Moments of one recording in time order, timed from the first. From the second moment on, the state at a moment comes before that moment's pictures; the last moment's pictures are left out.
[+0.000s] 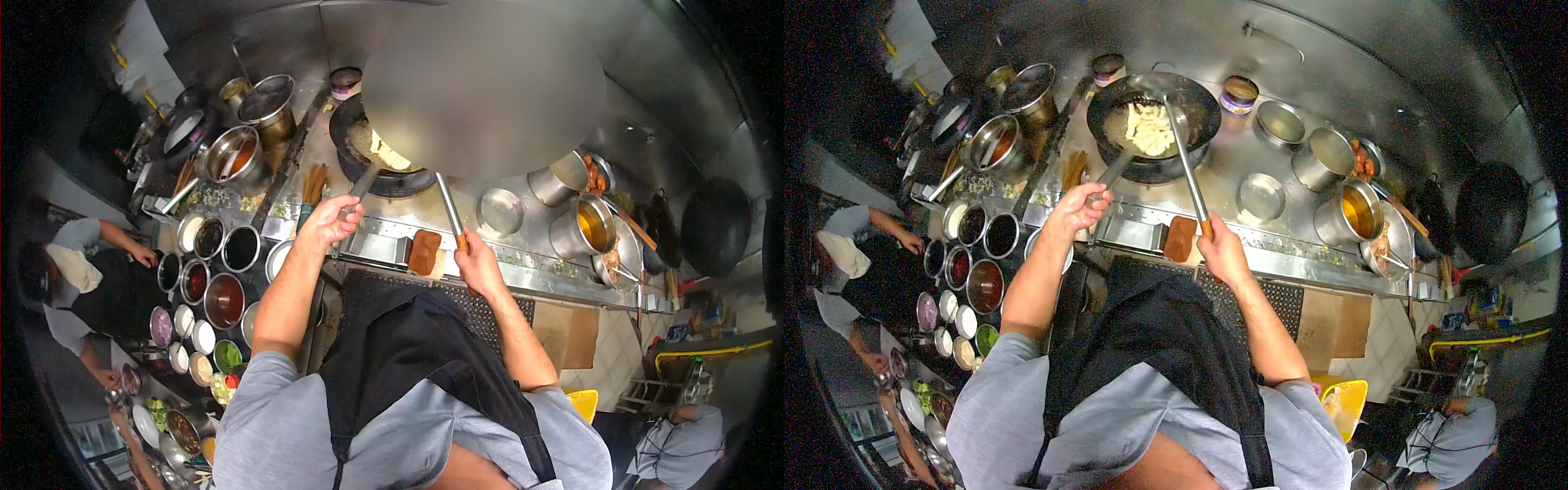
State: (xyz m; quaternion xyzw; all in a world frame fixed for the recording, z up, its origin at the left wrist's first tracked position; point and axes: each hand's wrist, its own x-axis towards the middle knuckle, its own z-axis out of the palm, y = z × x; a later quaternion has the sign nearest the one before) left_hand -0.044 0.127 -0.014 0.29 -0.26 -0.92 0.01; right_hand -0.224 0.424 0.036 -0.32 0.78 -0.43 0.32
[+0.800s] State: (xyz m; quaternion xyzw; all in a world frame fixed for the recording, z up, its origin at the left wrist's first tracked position) left_hand -0.035 0.063 -0.009 0.33 -0.49 -0.81 -0.02; right_hand -0.231 0.453 0.029 -0.25 0.74 -0.50 0.38
